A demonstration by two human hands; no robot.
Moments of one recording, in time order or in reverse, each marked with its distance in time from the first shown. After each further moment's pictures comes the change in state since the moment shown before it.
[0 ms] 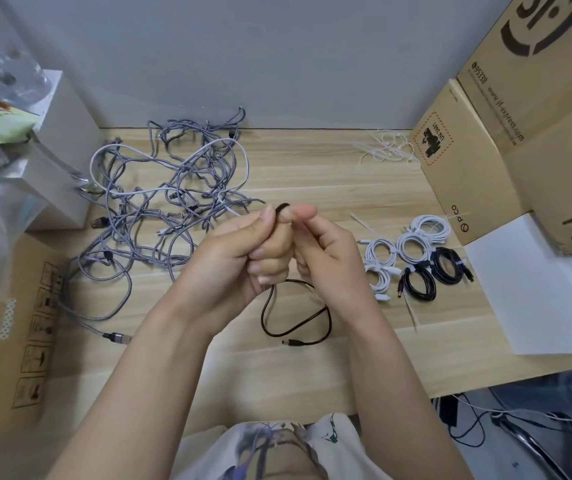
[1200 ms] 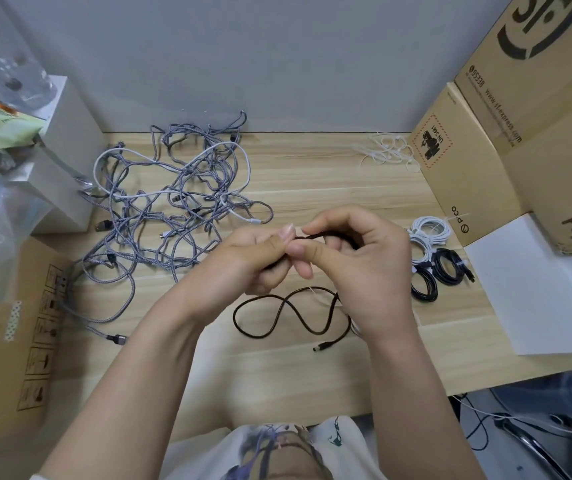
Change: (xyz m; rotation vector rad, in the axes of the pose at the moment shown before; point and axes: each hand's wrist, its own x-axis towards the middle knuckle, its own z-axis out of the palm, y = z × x) left_hand -0.004 0.005 -0.004 0.589 -0.026 -0.020; right_hand -0.021 -0.033 -0.005 -0.065 0.230 -0.217
